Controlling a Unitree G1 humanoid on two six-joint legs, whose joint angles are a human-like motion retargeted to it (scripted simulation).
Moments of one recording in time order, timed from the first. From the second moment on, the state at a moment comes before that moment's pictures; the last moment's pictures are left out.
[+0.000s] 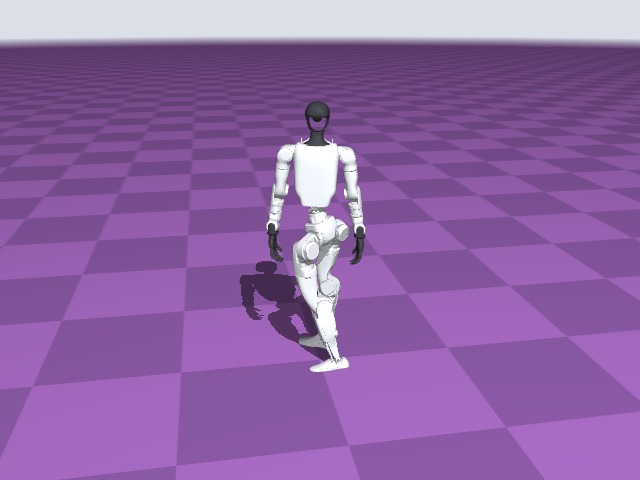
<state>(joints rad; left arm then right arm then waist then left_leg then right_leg) -0.09 0.15 0.16 1.61 0.36 0.19 -0.24 -0.04 -0.16 -0.13 1.46 -0.33 0.24 0.18 -0.83 0.29 0.01 0.03 0.18 1.03 0.03 -0.22 -0.06 -0.34 0.30 0.31 0.02 0.15 0.05</state>
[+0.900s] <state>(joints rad) 0.19 0.12 0.48 1.67 0.12 0.16 -0.16 -0.08 -0.11 0.02 1.23 -0.36 0.15 0.27 -0.16 0.07 -0.13 -0.07 -0.04 0.26 0.02 -0.06 0.09 -0.05 0.01 -0.30 0.04 -0.08 -0.05</state>
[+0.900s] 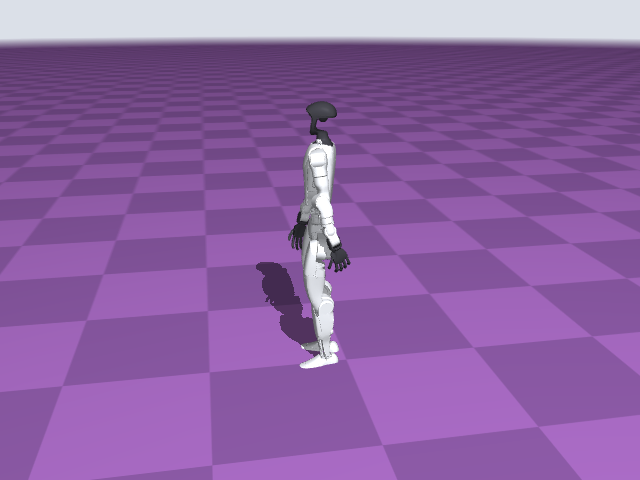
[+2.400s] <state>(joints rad) 0.03 0.09 0.24 1.65 0.23 0.18 -0.22 0.00 -0.14 0.03 1.52 -0.51 0.21 0.21 -0.20 0.09 -0.15 -0.05 -0.03 0.28 0.01 -0.07 0.10 -0.07 0.04 -0.26 0.04 -0.06 -0.07</state>
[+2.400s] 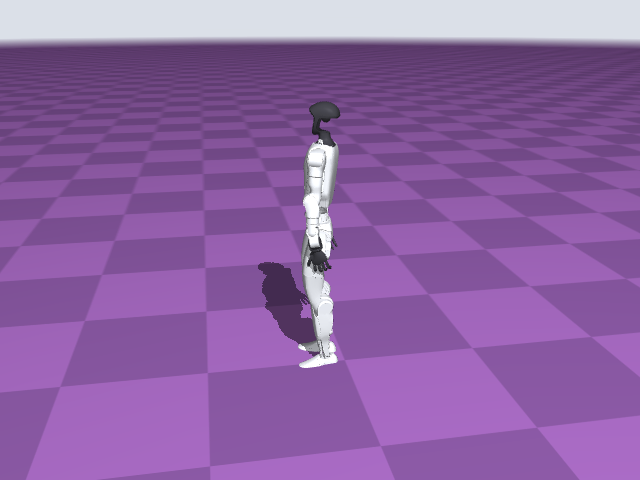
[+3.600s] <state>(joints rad) 0.03 0.09 0.25 1.64 0.22 0.18 -0.22 0.01 -0.15 0.03 1.51 -0.51 0.21 0.21 -0.21 0.09 -0.14 -0.05 -0.03 0.28 0.01 -0.07 0.11 -0.07 0.04 -0.26 0.05 -0.06 -0.07</state>
